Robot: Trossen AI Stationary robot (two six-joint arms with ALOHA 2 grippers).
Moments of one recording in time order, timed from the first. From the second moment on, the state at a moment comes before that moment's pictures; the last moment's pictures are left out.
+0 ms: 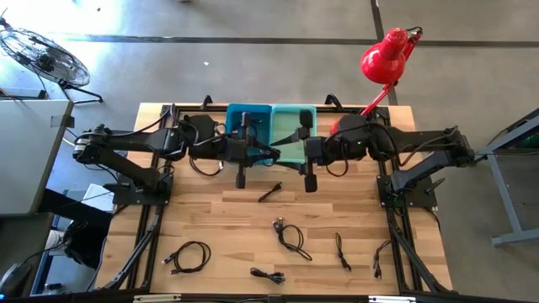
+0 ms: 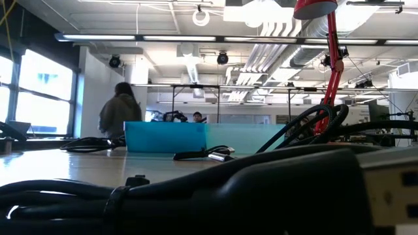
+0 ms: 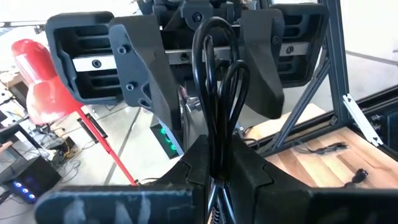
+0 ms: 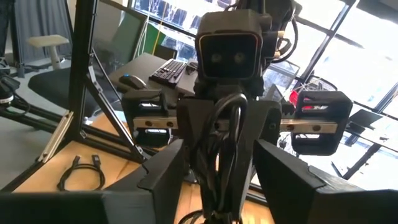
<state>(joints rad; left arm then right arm) -0.06 1.32 1.38 -0.07 -0.04 0.41 0.10 1.41 1.54 -0.19 0.05 -0.34</state>
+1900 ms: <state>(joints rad) -0.06 1.14 1.41 -0.82 -0.25 0.33 -0.40 1.74 1.54 -0.75 -0.06 0.07</state>
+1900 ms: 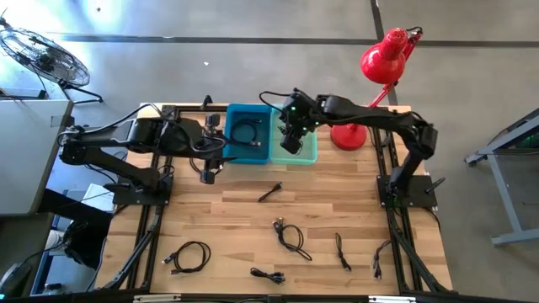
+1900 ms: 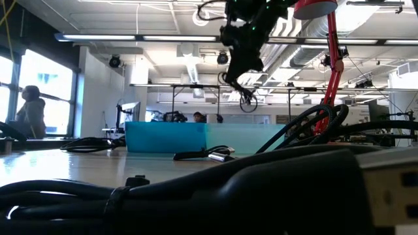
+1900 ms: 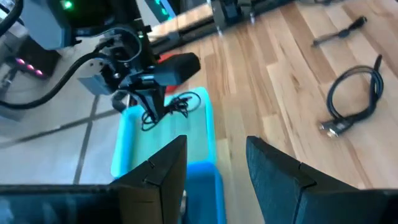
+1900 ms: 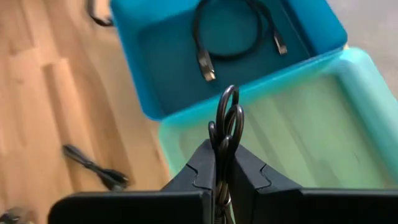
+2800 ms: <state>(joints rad) -0.06 1.14 1.41 -0.92 -0.24 0.31 -0.46 1.81 1.54 -0.80 -0.02 0.07</state>
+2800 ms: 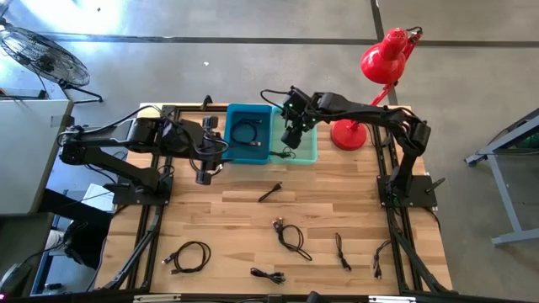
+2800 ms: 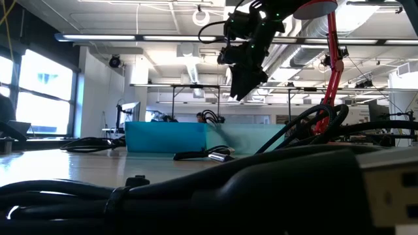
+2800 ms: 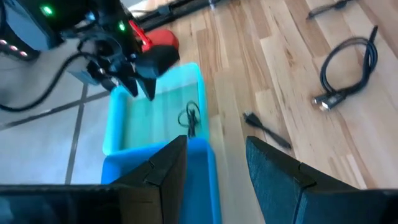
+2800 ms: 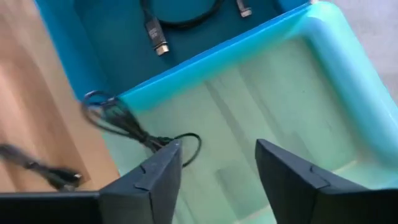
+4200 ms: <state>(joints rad) -0.06 1.14 1.41 -1.07 -0.16 0.27 0.26 1.56 1.54 -1.57 -0.12 0.63</state>
